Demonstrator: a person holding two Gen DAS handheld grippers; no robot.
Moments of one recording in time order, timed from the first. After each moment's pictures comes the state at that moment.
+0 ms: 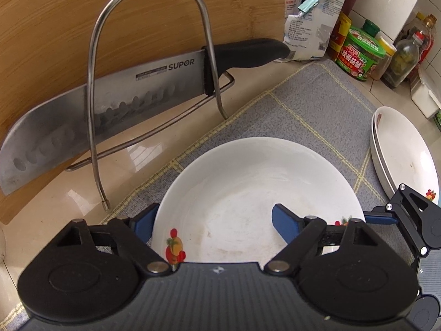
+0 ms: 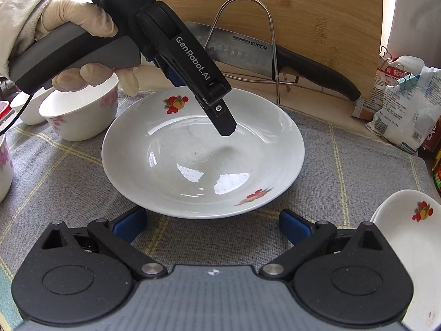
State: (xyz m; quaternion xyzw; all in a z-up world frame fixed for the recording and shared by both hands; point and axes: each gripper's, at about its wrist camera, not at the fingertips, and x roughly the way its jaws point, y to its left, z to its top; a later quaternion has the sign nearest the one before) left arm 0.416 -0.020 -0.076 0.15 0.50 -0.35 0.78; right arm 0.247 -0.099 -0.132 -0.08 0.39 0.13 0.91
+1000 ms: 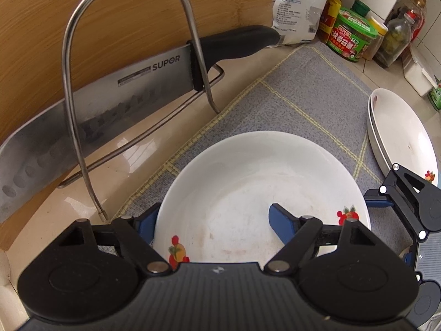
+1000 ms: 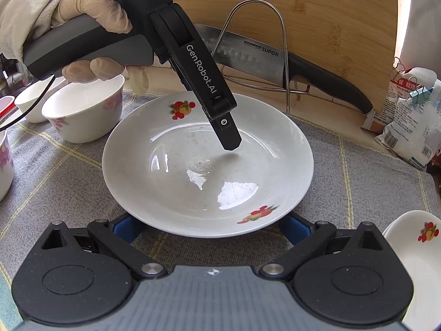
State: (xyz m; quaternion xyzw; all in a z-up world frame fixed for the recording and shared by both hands) left arm 0.423 -0.030 -0.078 0.19 0.51 -0.38 0.75; right arm 0.261 -0.095 -0.133 -0.09 0.38 0.15 0.91
